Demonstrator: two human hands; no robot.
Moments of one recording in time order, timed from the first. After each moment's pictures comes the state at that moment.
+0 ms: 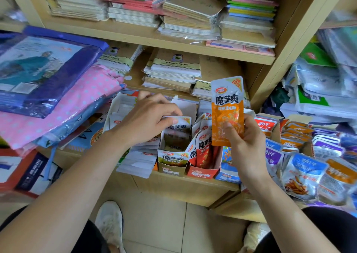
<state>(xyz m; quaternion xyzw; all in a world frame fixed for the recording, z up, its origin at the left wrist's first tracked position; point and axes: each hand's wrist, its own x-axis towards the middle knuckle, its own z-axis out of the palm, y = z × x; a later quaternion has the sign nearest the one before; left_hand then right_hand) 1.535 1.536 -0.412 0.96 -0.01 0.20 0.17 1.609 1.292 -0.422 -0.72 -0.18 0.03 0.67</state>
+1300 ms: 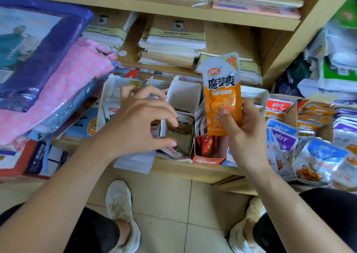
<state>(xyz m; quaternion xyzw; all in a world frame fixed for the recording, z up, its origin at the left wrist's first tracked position) 1.505 1.533 -0.413 0.97 -0.06 0.17 0.17 1.610 1.311 -0.427 -0.72 -0.20 0.05 0.66</state>
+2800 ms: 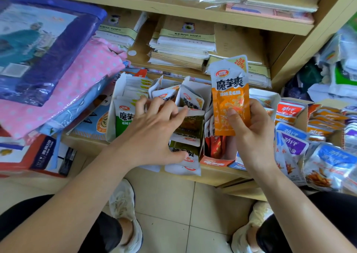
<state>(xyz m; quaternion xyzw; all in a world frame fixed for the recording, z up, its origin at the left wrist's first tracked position) 1.492 1.518 -0.428 1.00 0.01 0.05 0.01 1.610 1.316 -0.430 -0.73 -0.20 0.06 0.65</state>
